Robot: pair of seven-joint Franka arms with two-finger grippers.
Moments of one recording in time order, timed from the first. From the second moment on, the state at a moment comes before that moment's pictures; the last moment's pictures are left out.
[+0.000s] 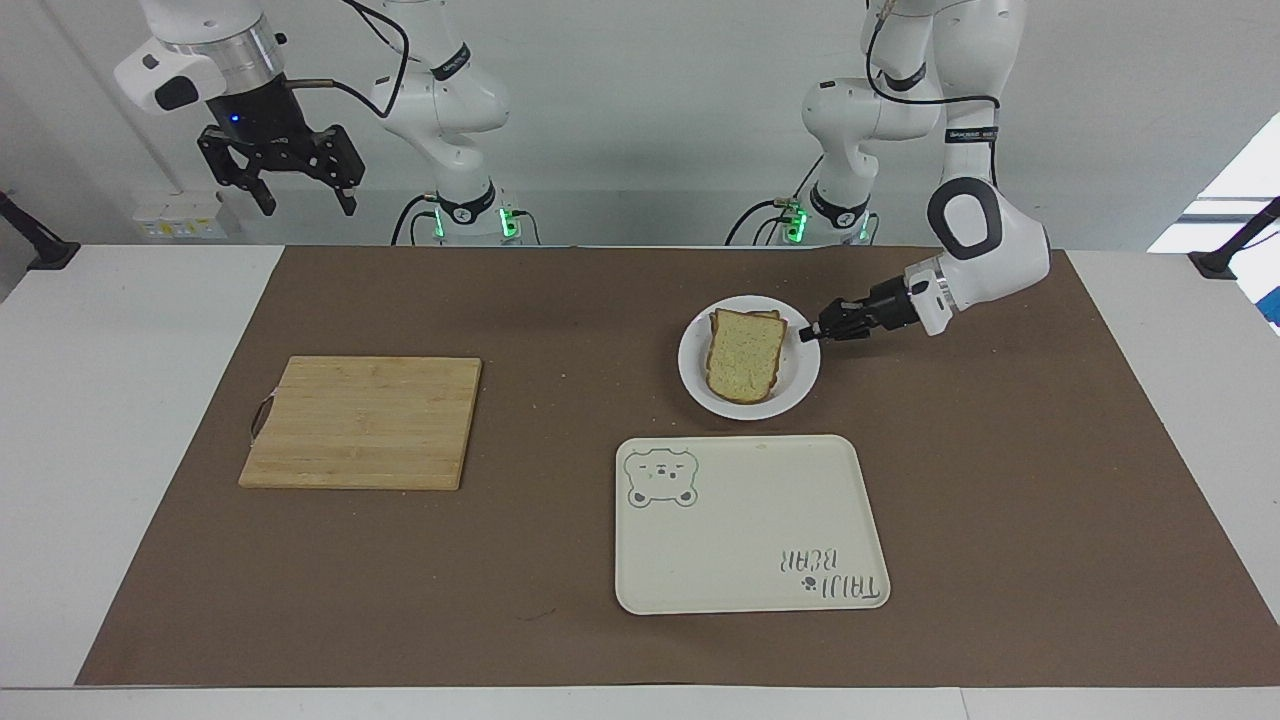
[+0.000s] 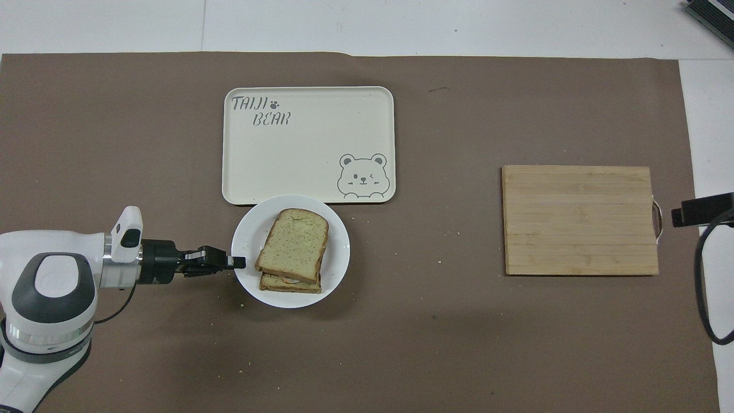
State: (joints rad) left arm -0.09 -0.03 0.06 -2.40 -1.10 1.99 0.49; right arm 0.06 -0.11 -0.09 -1.55 -0.01 1.45 -0.02
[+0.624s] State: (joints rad) left arm -0.09 0.21 0.05 -2.09 -1.23 2.03 0.49; right arm 0.06 -0.11 -0.09 -1.55 -0.01 1.45 -0.02
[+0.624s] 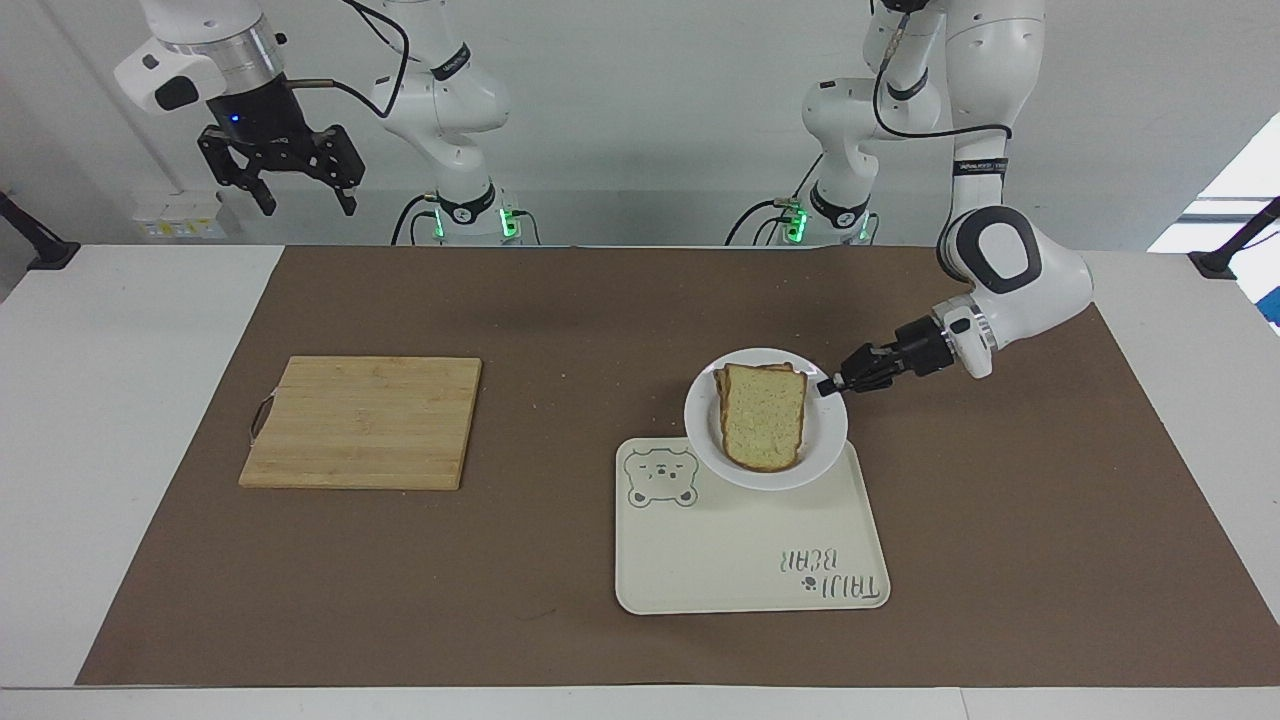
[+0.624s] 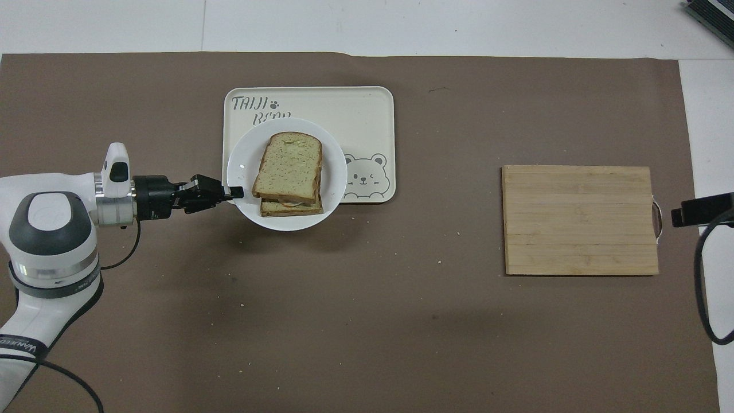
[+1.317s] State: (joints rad) left arm -0.08 0.47 -0.04 -1.88 -1.25 2.22 0.50; right arm 0.06 -0.11 -0.09 -1.55 -0.01 1.45 -0.02
